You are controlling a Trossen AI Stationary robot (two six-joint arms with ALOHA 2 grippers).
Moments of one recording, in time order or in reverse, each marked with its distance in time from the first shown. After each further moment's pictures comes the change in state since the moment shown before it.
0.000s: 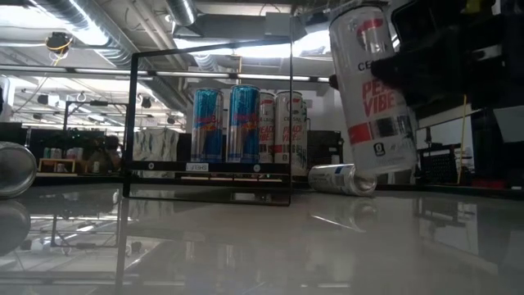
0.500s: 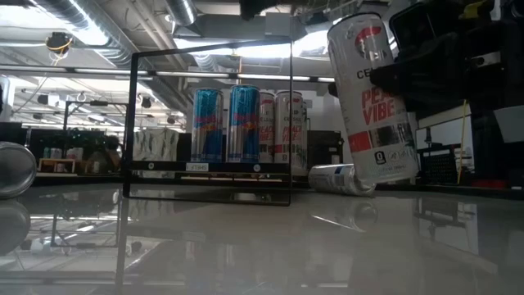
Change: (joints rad) left arm -0.034 0.067 0.000 -0.067 0.054 -0.171; right arm 0.000 0.033 0.000 0.017 0.002 0.009
